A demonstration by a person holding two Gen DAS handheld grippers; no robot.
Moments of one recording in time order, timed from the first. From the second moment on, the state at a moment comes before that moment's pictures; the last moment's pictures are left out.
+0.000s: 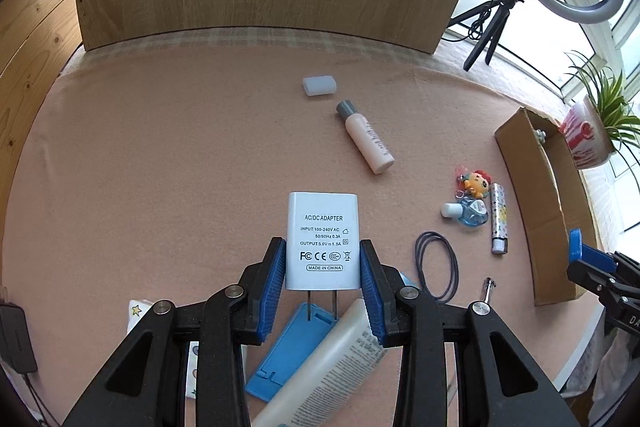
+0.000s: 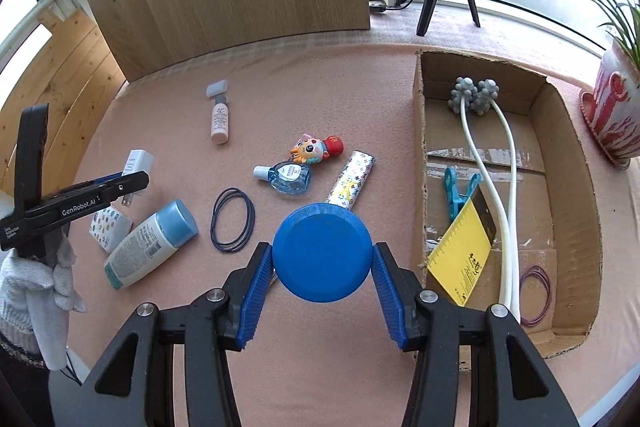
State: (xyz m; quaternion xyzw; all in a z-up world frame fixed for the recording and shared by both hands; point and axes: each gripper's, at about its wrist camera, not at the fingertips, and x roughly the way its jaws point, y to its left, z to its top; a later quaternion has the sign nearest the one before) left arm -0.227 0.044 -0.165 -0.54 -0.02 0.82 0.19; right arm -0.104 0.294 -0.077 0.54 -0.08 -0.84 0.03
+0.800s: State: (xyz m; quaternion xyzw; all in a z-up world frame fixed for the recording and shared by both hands) left arm -0.171 0.285 -0.115 -0.49 0.04 0.79 0.36; right arm -0.065 0.428 -0.074 0.52 -0.10 -0.85 -0.06
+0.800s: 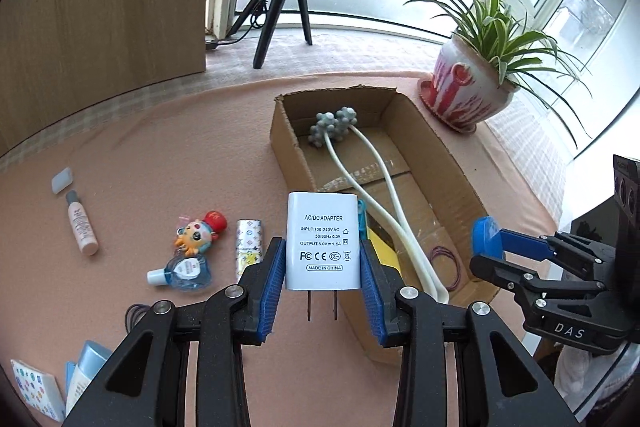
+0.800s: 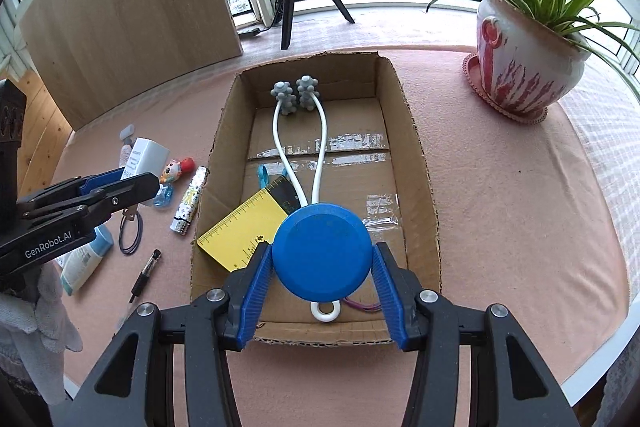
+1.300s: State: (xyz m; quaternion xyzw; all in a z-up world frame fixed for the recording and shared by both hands) left arm -0.159 0.340 -0.123 -0.50 0.06 0.78 0.37; right arm -0.065 0.441 -0.083 0.52 -0.10 -0.84 -0.05
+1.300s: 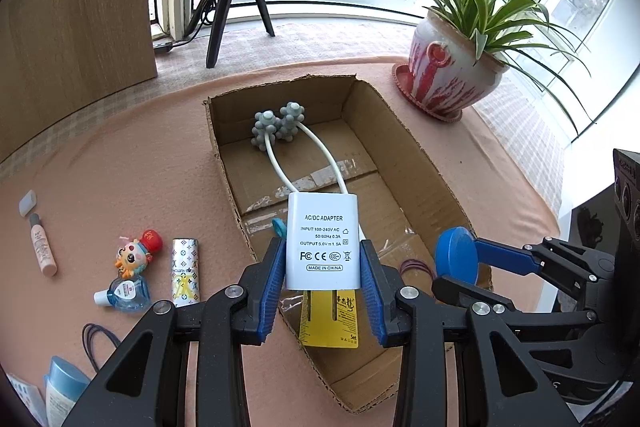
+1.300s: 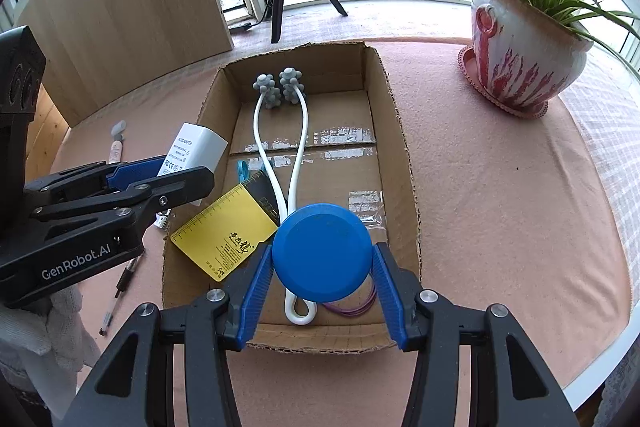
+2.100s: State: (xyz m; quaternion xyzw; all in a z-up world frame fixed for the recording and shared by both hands) left arm -0.167 0.177 -0.116 -0.52 0.02 0.82 0.25; right arm -0.058 0.383 -0.072 0.51 -0.13 -0.85 0.03
